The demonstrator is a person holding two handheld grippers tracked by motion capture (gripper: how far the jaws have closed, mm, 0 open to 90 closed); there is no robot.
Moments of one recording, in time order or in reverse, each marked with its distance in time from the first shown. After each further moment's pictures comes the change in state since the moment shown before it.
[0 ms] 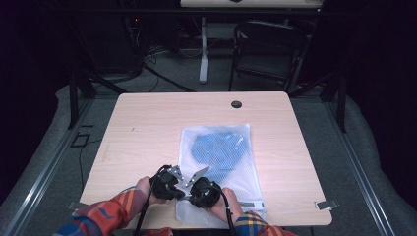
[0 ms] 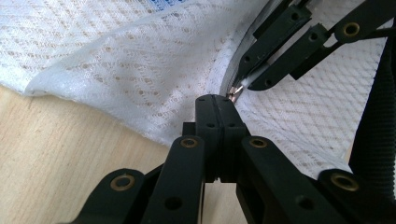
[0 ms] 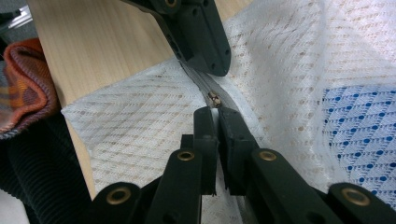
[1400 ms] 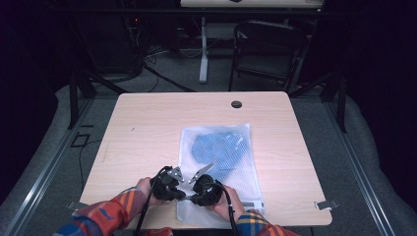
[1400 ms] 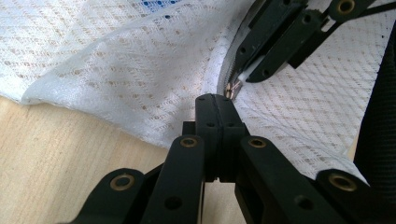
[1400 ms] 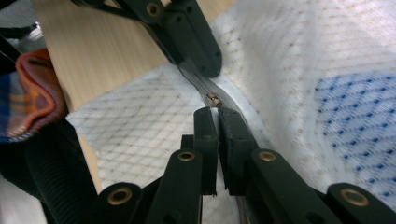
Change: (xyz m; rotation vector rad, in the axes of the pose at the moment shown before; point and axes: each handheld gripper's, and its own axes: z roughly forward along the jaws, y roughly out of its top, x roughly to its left) left arm -0.004 -0.001 0.000 0.009 0.020 0.057; right arm -0.008 -0.001 -0.004 0.013 0.036 0.060
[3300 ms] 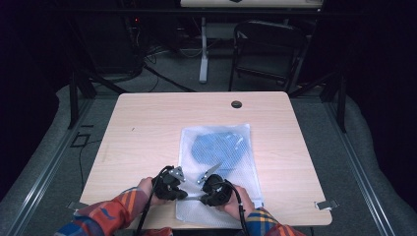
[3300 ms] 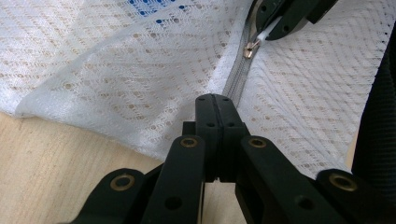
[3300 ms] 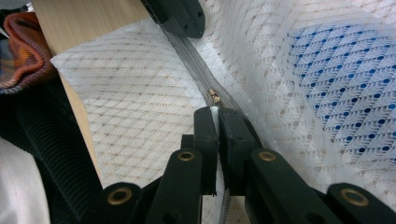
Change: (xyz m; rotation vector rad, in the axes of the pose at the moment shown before) left arm 0.000 0.003 0.004 -0.025 -0.016 -0.014; right arm -0.012 -0.016 -0.018 0.048 -0.011 -0.012
